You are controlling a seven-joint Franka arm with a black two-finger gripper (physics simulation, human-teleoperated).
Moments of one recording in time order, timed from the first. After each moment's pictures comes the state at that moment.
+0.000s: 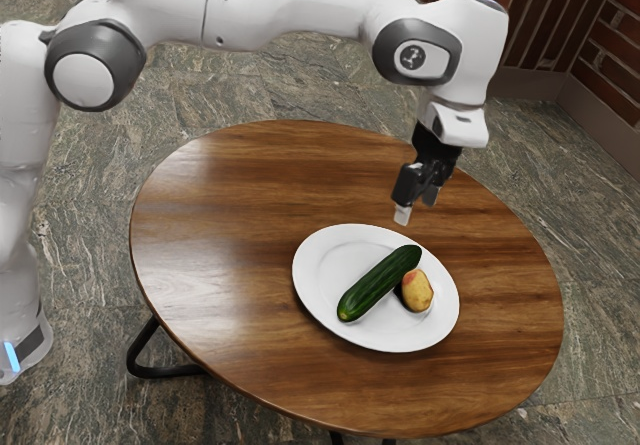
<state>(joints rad) -0.11 0.26 -0.11 -1.33 -0.10 1.59 0.74</state>
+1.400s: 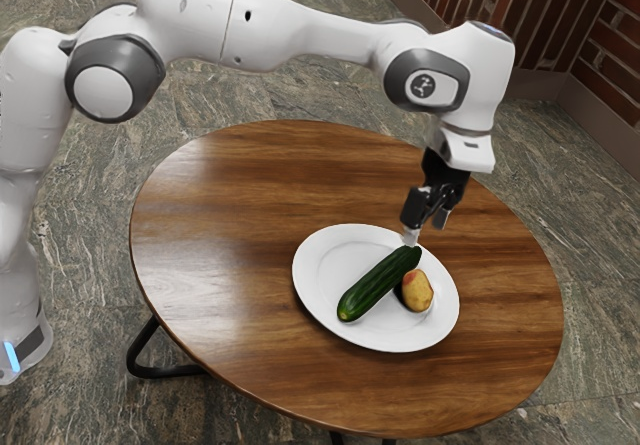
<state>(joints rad) -0.12 0.33 -0.11 -1.31 -0.12 1.65 0.78</state>
